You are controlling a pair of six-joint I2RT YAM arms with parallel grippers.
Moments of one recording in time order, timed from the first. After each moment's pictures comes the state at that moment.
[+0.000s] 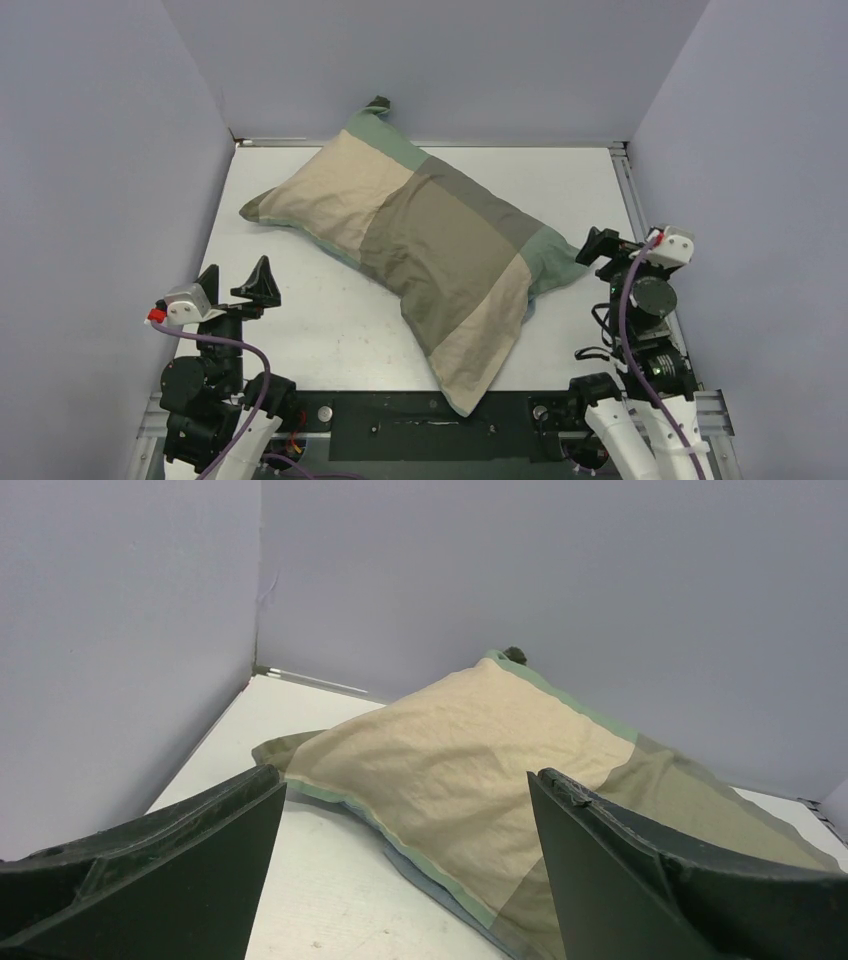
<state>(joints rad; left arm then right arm) -0.32 0.01 0.59 -0.29 -0.43 -0.15 0.20 0.36 0.67 -0.29 0.46 0.17</state>
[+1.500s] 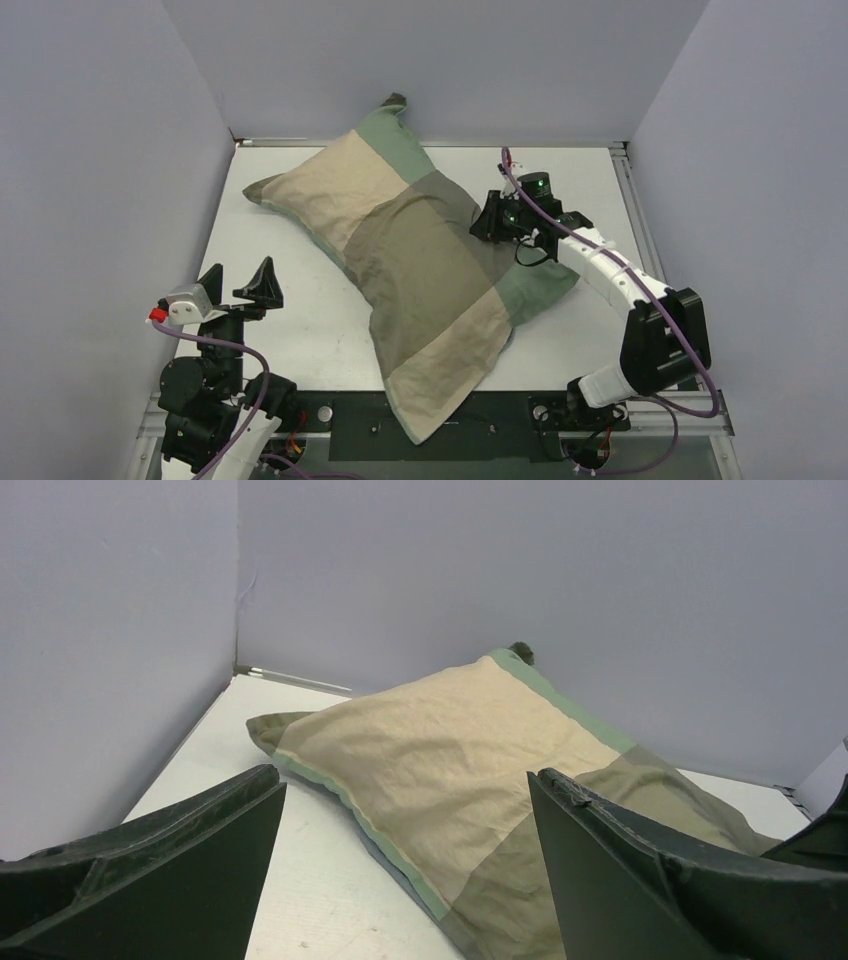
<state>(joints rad) -0.37 0.01 0.59 -0.29 -0.43 -0.15 0.34 1.51 1.10 -0.27 -0.34 0.37</state>
